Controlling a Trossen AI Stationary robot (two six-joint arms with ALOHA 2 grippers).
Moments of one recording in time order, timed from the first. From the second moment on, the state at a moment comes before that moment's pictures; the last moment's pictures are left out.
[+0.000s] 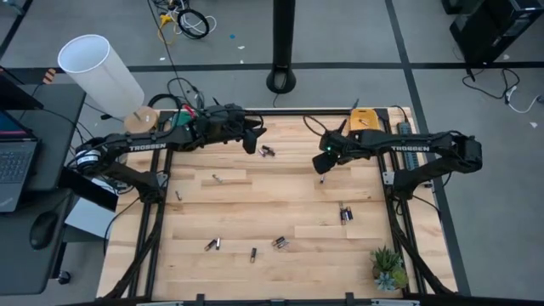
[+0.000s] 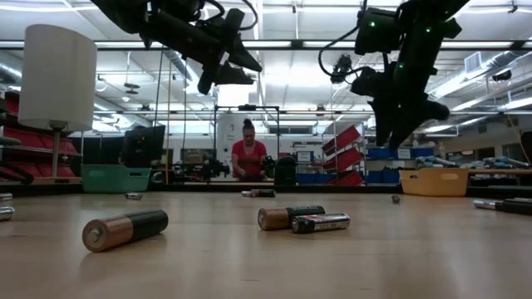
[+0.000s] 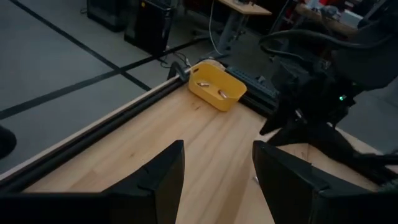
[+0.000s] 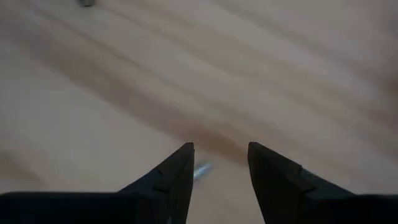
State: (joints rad) left arm 0.38 1.34 0.92 0.14 -0.01 -0.35; right arm -0.28 1.32 0.87 -0.75 0.16 0.83
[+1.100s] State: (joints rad) left arm 0.26 1.18 0.85 -0.37 -0.03 -0.37; right arm -0.24 1.32 0.74 -0.59 0.00 0.90
